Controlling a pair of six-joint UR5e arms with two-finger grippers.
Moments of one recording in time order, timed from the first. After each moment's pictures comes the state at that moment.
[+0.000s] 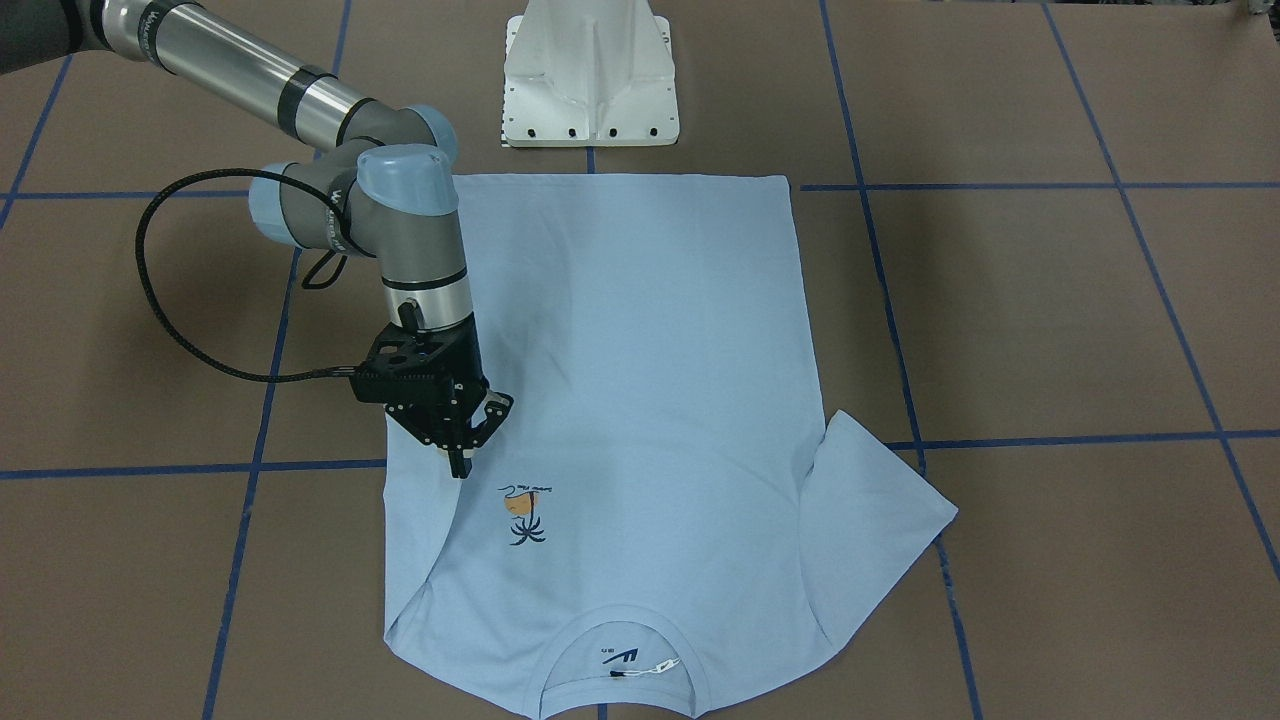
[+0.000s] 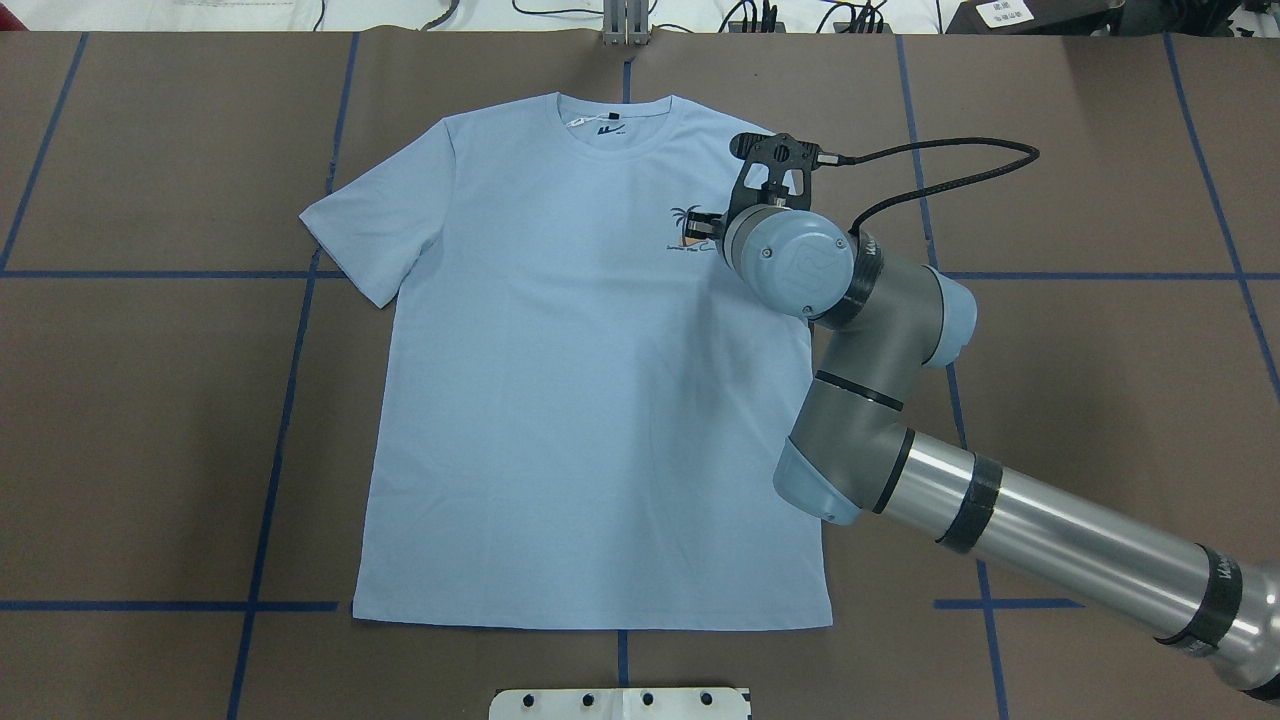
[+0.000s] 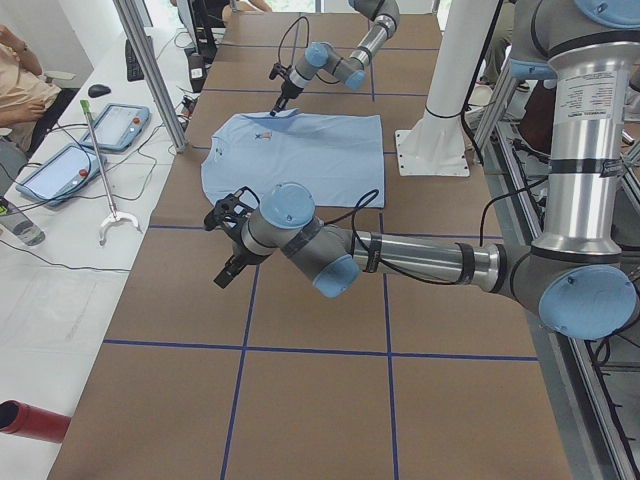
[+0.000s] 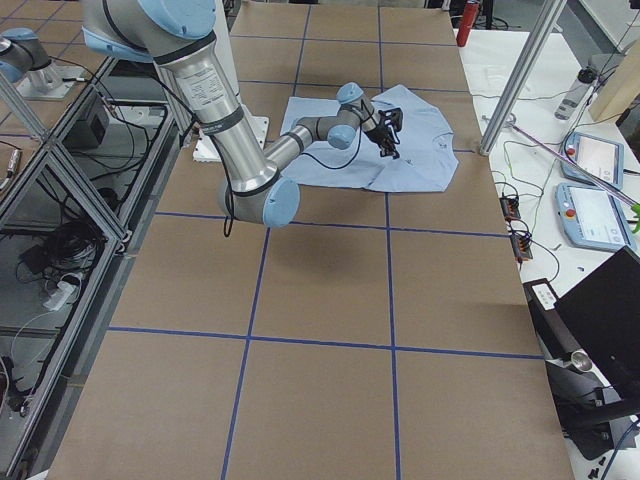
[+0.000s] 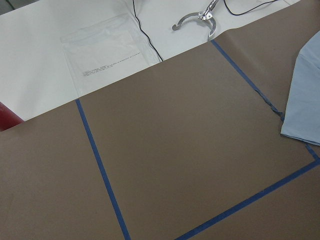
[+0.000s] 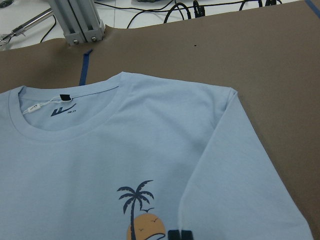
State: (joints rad) left arm -1.55 -1.56 -1.68 -2.27 -2.35 -0.11; right arm 0.57 -0.92 1.45 -1.13 1.36 1.31
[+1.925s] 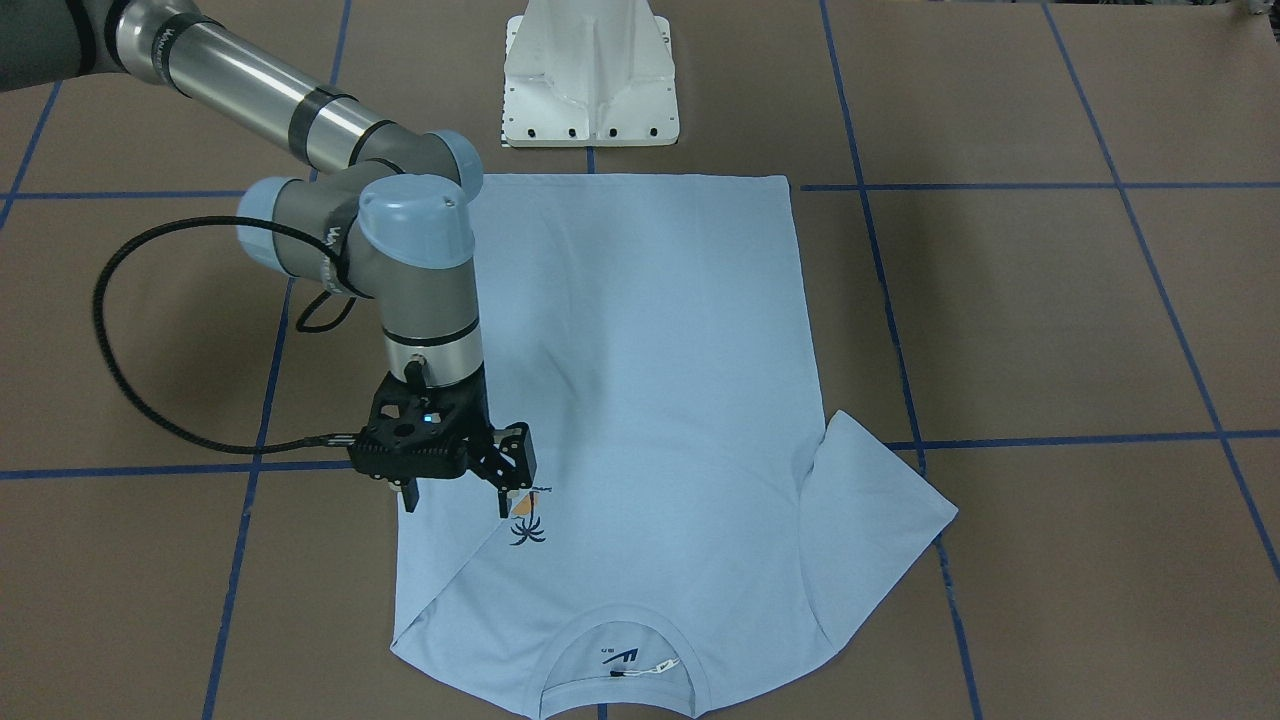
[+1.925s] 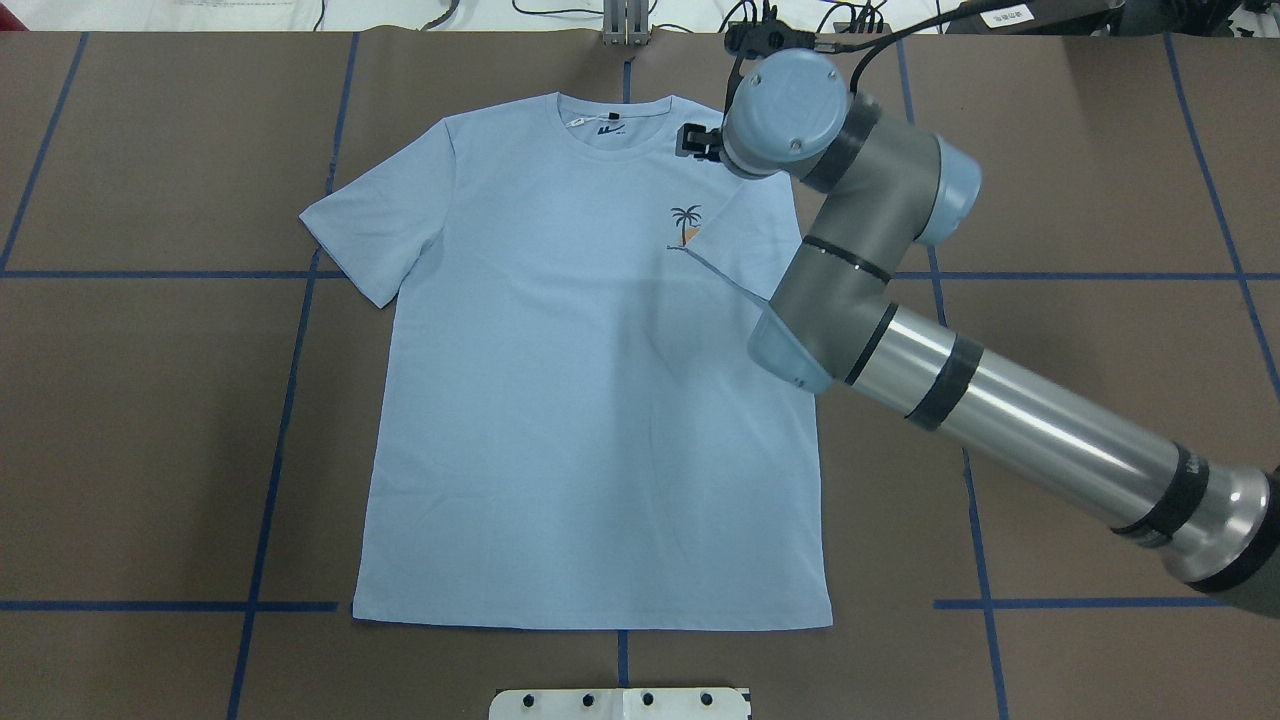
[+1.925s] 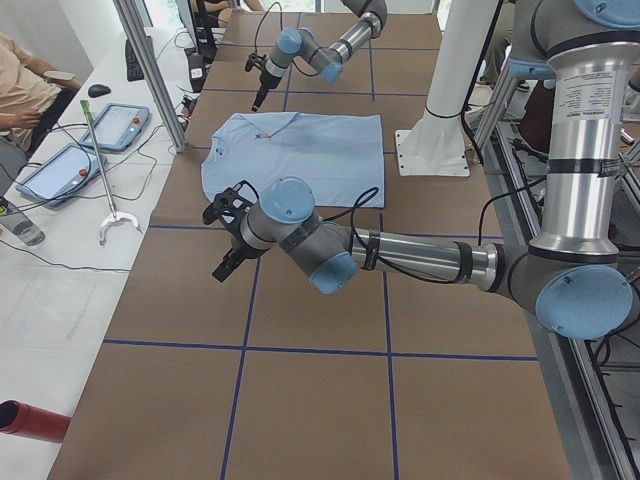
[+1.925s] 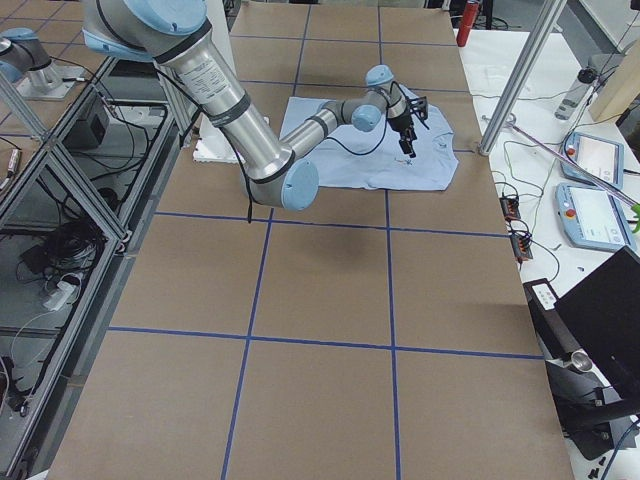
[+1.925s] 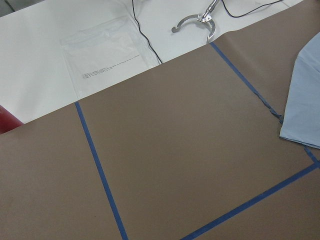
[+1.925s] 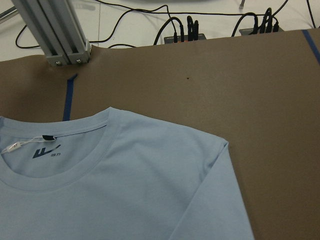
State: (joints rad) left arm -1.54 -1.57 -1.69 -2.31 -2.34 -0.18; right arm 0.76 -0.77 1.37 -1.32 1.63 1.16
